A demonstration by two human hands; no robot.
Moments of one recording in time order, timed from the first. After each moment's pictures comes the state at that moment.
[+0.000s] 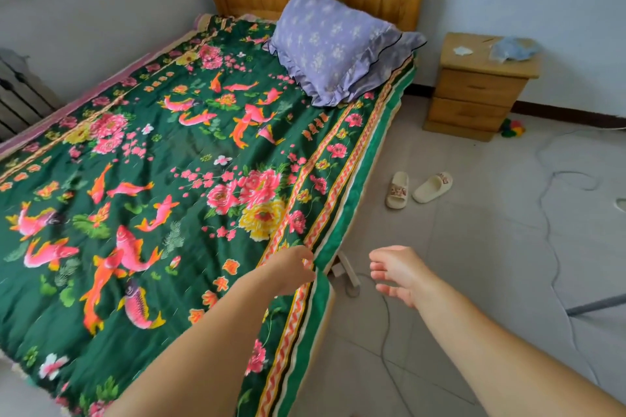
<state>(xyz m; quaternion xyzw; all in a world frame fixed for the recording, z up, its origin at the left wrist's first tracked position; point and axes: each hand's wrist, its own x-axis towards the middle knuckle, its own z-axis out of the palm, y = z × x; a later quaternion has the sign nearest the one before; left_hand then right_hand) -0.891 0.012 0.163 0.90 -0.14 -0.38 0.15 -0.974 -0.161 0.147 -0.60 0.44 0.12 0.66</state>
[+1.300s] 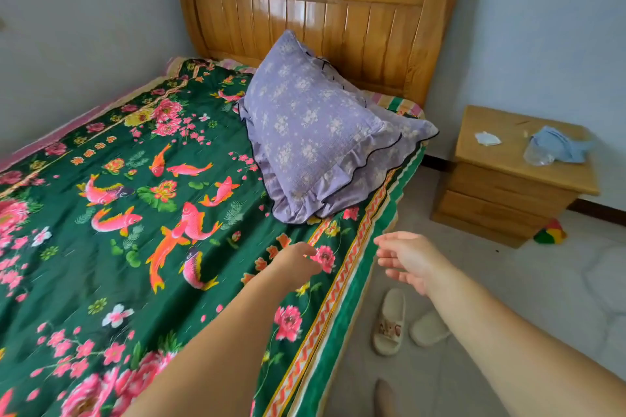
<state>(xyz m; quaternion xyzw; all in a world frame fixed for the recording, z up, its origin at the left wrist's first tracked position) -0.424 -0.353 0.158 0.90 -0.07 -0.34 0.27 -0.494 -0.536 0.173 -0.64 0.37 0.10 0.66</state>
